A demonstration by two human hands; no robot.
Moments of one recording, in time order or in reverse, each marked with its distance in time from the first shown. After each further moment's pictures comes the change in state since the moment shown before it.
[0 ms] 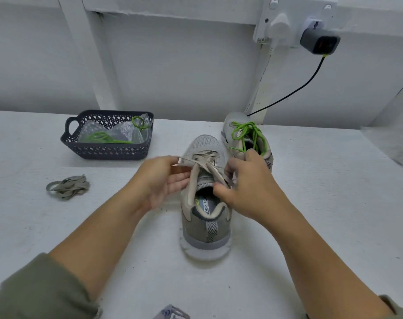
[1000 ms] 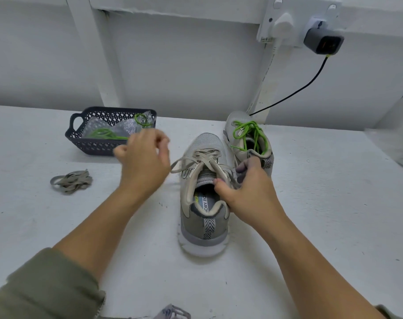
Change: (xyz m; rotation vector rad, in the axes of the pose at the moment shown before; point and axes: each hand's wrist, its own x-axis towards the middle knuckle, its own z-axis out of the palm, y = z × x) left_hand 0.020 -0.005 -0.034 1.138 0.468 0.930; right_hand -0.014 0.006 0.013 0.369 0.076 0.227
